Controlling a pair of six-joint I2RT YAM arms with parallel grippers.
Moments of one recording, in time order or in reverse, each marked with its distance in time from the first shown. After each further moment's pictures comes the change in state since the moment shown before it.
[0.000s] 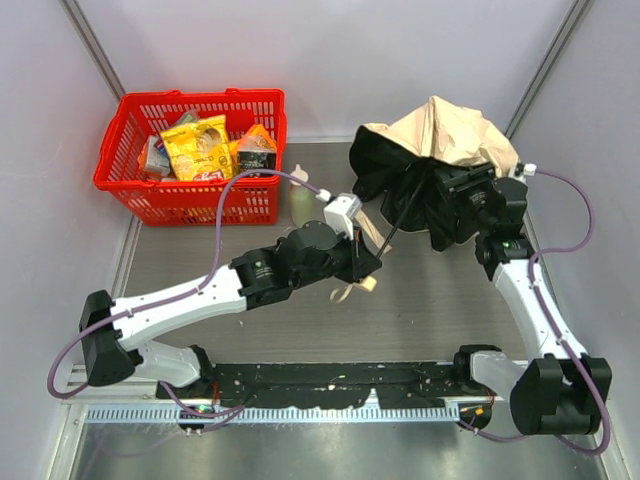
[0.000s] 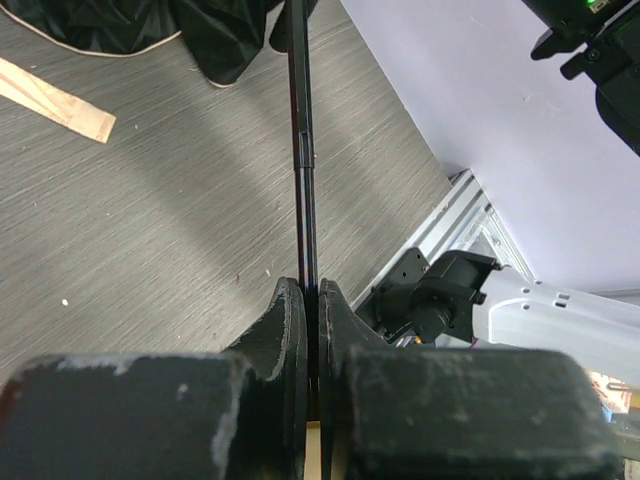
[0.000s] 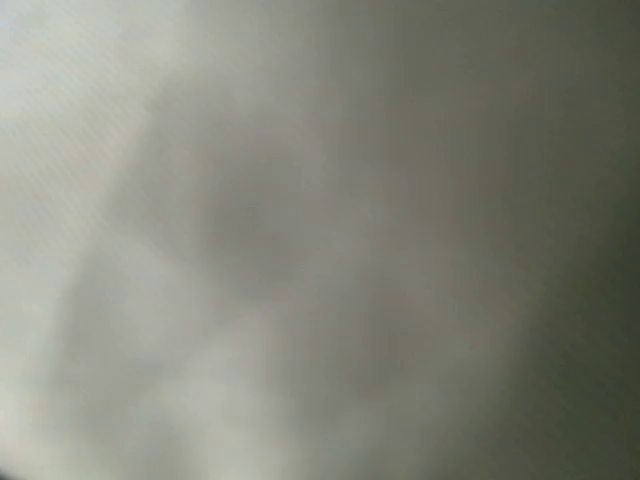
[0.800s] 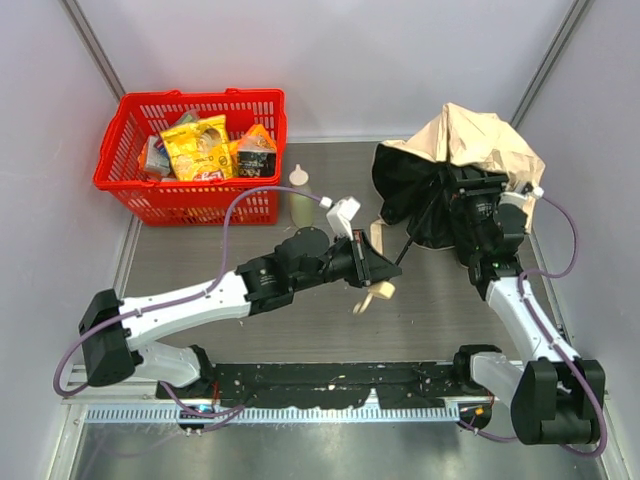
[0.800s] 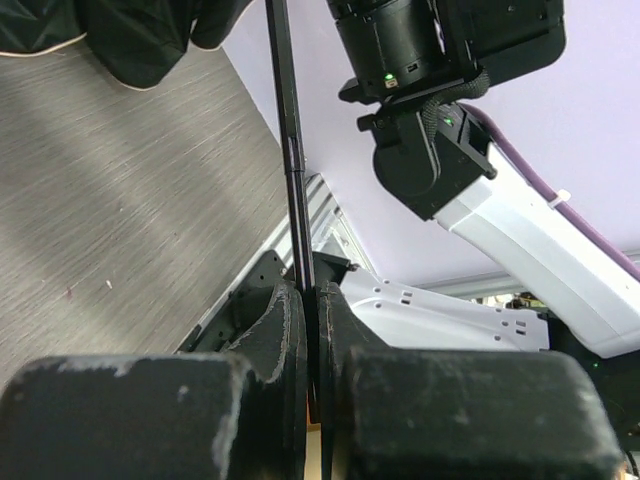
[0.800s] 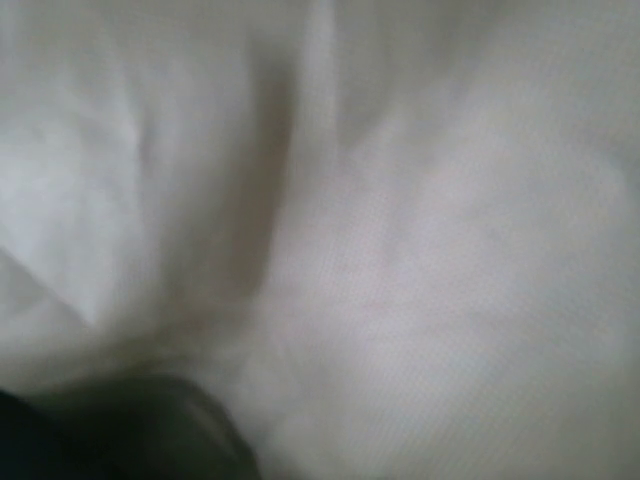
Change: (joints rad) left arm 0.005 -0.002 -0.107 0.297 0.175 -0.257; right arm 0.005 -0.062 -0.217 0.476 0.066 0.341
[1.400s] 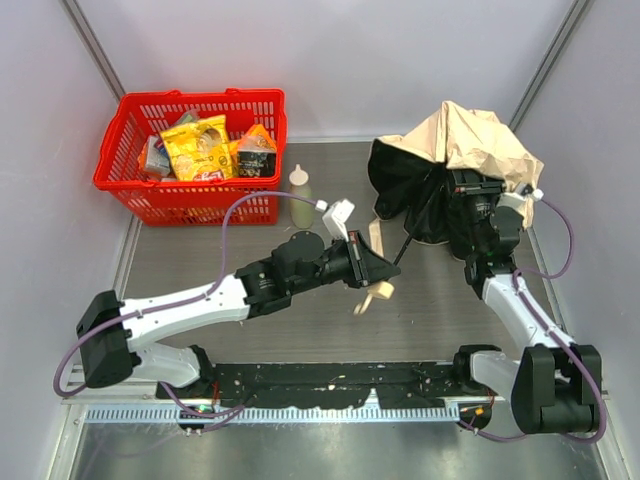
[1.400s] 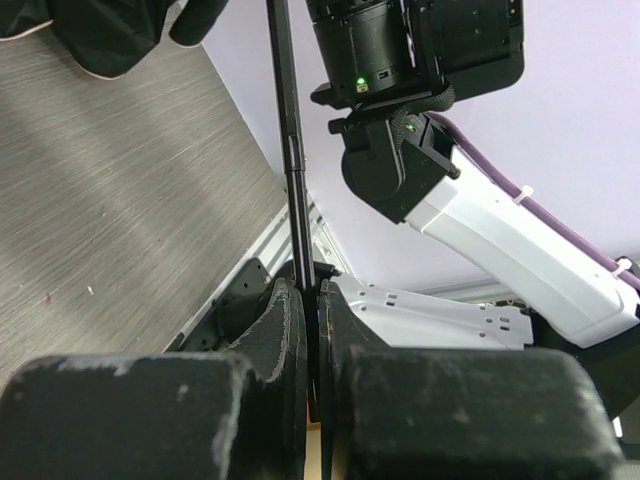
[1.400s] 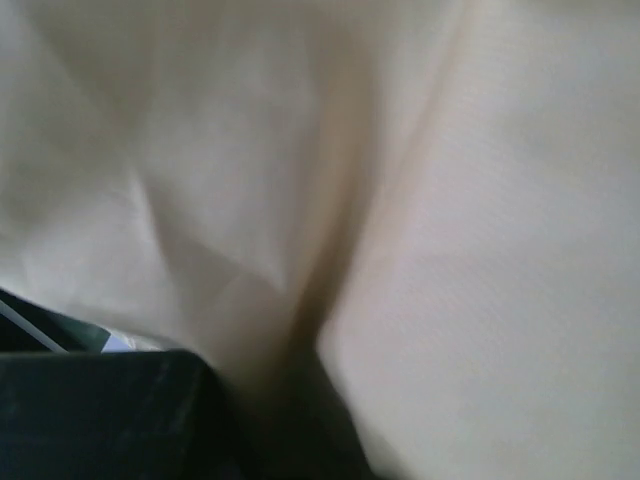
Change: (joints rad) left arm 0.001 -0.016 -0.069 0.104 0.001 -0.062; right arm 0.003 0.054 -0.041 0.174 0.073 0.017
